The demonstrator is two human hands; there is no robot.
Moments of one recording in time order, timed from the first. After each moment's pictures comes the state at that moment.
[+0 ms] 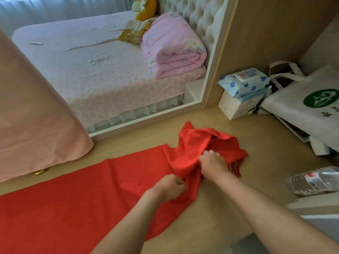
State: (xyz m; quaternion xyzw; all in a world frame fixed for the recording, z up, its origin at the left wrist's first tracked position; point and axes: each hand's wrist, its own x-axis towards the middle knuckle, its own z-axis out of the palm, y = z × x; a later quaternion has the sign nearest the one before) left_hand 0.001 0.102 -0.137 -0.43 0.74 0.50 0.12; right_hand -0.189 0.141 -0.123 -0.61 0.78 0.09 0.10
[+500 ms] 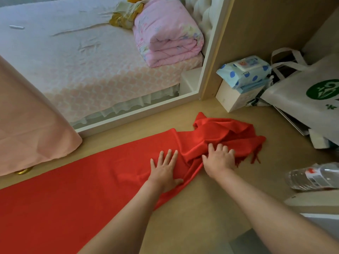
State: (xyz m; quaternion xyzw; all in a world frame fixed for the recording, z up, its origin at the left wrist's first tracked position) left_hand -0.015 0.077 -0.178 -0.41 0.86 0.27 0.15; right_hand -0.211 0.140 -0.143 -0.47 0.86 0.19 0.06
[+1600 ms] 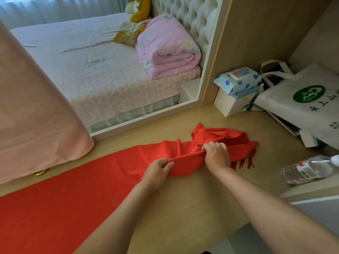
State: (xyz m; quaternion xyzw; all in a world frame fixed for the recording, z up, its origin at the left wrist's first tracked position) left_hand 0.039 0.086 -0.114 -0.47 0.73 0.47 -0.11; right_hand -0.198 0.150 -0.134 -0.54 0.83 -0.14 0.00
